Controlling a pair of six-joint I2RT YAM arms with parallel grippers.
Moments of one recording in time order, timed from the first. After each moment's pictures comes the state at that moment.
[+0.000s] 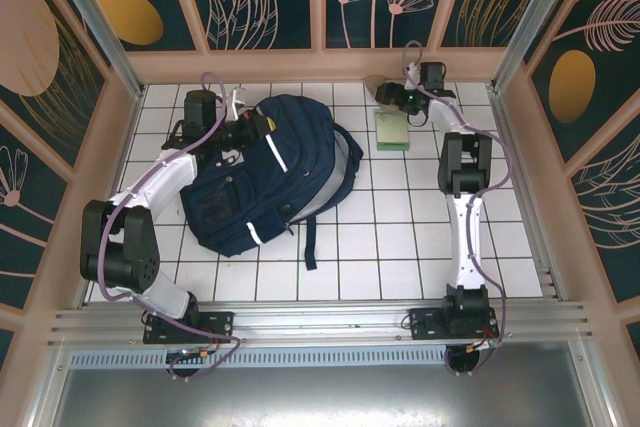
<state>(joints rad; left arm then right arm) -0.18 1.59 1.13 -0.05 0.71 -0.69 0.06 2.63 2.25 -0.38 -0.50 0.27</state>
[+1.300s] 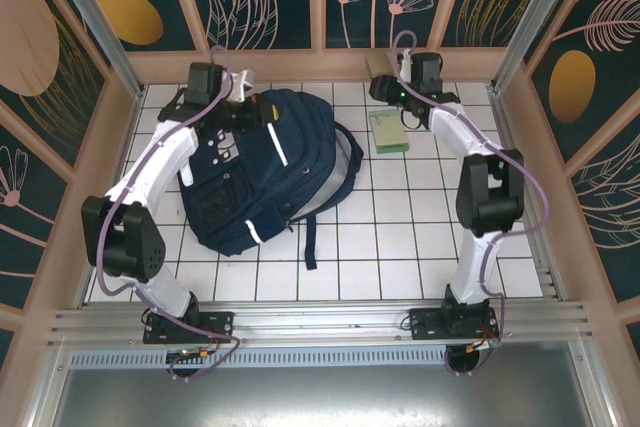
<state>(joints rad) -0.25 1.69 1.54 -0.58 0.65 -0.47 0.21 1.92 1.57 -0.20 -0.28 0.34</state>
